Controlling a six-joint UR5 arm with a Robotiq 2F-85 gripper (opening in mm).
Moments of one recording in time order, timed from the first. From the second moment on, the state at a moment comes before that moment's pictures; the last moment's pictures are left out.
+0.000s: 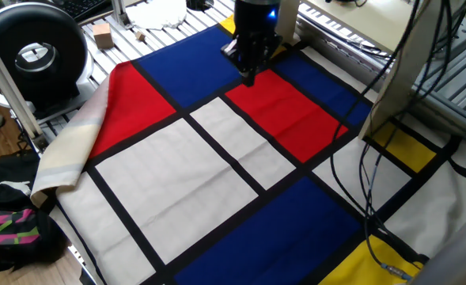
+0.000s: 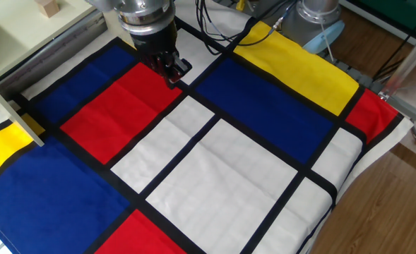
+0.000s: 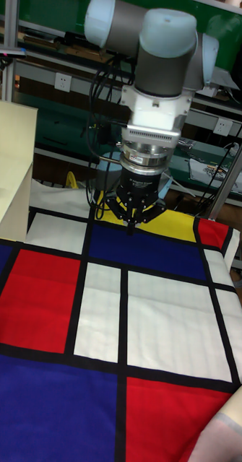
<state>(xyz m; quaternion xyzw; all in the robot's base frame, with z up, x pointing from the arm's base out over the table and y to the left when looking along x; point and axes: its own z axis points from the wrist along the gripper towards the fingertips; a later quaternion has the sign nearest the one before) 0.503 0.027 0.216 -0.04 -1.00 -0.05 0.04</state>
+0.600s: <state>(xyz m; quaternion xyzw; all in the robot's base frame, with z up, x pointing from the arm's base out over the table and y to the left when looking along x) 0.538 0.043 0.196 -0.07 -1.00 -0.04 0.03</state>
